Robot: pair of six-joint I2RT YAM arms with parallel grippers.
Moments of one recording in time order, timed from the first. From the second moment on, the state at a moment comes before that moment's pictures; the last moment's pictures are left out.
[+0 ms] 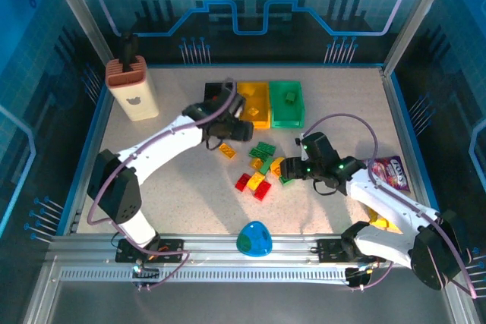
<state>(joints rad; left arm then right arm) -0.66 1.66 1.38 -0.74 -0.07 -0.43 0.56 1.09 0.68 -0.52 -0.03 0.45</state>
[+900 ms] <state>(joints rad) -0.93 1.87 1.31 -0.79 -0.06 -0.35 0.46 1.02 0.63 -0.53 -0.01 0.48</state>
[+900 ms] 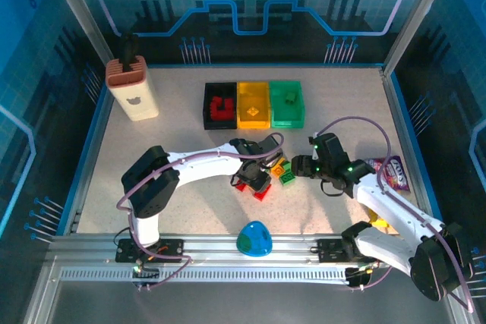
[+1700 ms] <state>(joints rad) -0.79 1.80 1.49 -0.85 -0.06 -0.30 0.43 0.97 0.57 -0.52 -0.02 0.48</state>
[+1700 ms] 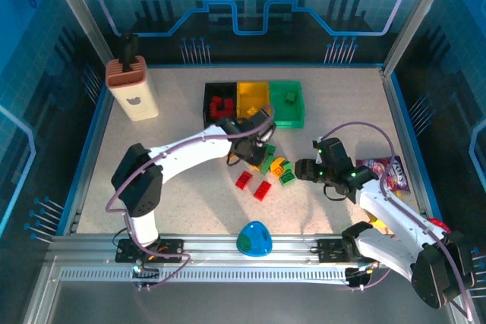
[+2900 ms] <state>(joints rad) -0.49 1.93 1.91 -0.81 -0.05 -0.33 0.44 0.99 0.62 -0.57 -0.06 0.46</state>
